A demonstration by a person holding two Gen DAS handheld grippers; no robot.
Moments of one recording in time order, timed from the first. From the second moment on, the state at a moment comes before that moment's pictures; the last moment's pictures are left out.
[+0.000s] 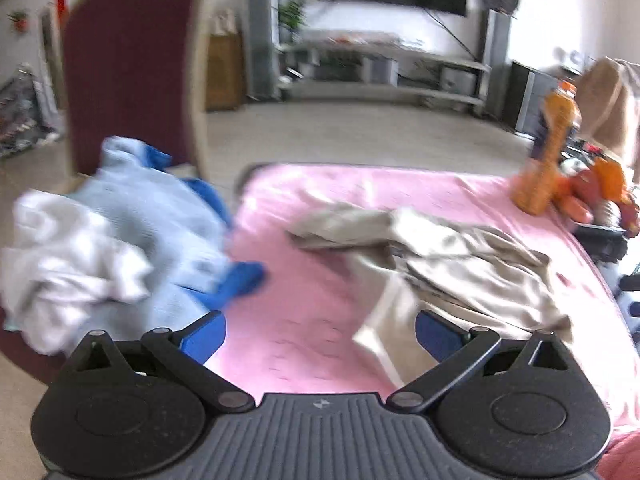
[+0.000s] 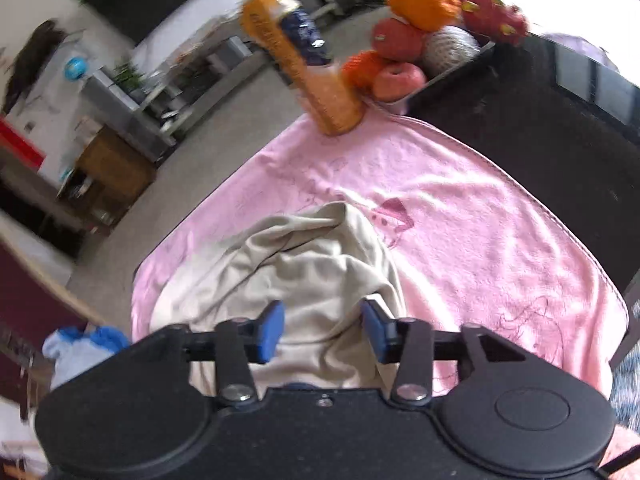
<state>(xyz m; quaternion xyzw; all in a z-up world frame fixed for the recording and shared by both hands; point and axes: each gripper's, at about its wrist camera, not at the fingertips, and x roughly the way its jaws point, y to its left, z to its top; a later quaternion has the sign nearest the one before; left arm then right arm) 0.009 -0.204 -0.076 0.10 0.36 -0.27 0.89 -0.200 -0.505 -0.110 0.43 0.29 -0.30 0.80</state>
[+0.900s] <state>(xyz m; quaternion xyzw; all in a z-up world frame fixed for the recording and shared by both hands) 0.090 -0.274 -0.196 0.16 0.42 -0.24 0.86 -0.161 -0.530 -0.171 0.36 0.35 -0.28 0.82</state>
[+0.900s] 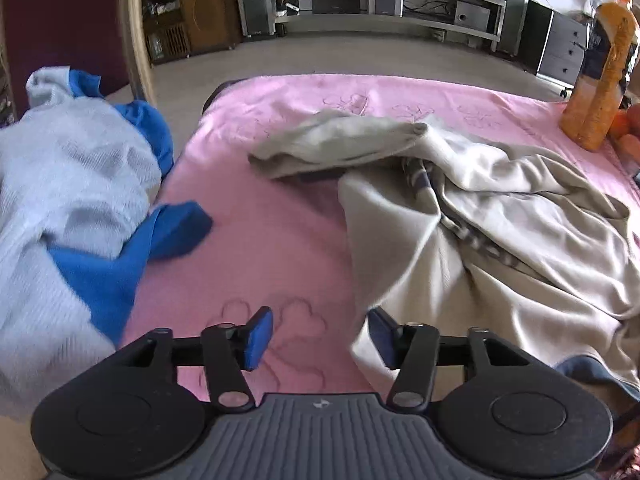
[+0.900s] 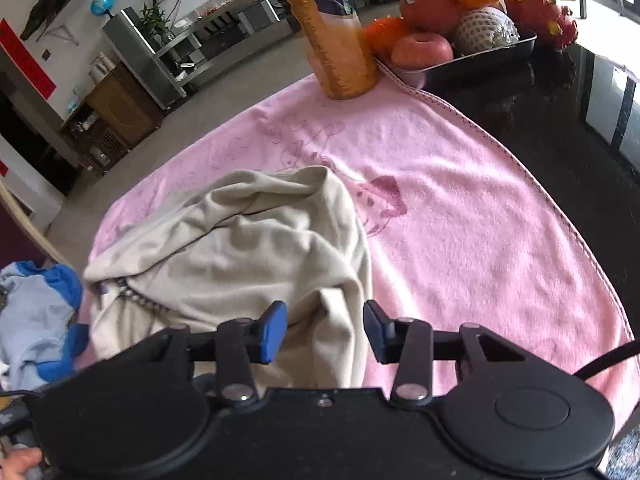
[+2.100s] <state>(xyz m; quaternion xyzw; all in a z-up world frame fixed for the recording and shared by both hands) 0.152 -0.196 -0.087 -0.11 0.47 -0.25 0.84 -0.199 -0.566 -0.067 0.43 0.14 -0.33 0.83</state>
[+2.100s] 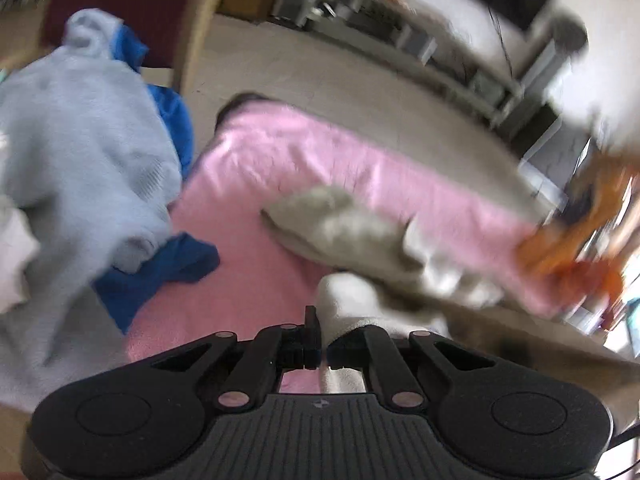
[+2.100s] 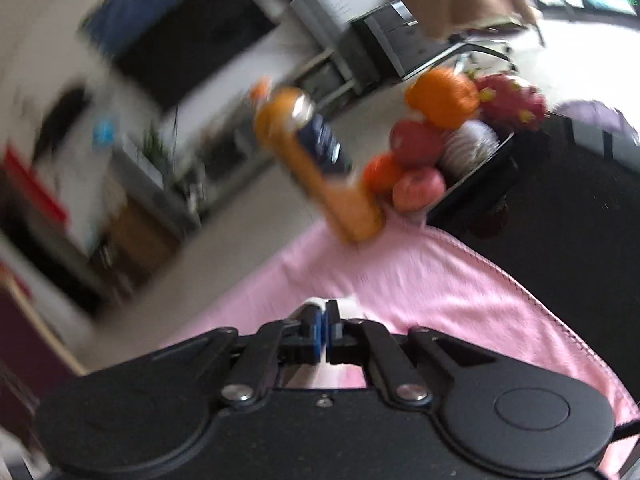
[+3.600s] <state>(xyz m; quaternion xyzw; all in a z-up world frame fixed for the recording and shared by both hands) 0.128 -0.149 0.040 -0.17 0.28 -0.25 0.91 -0.198 -0.539 0.040 0.35 0.03 -0.25 0.90</state>
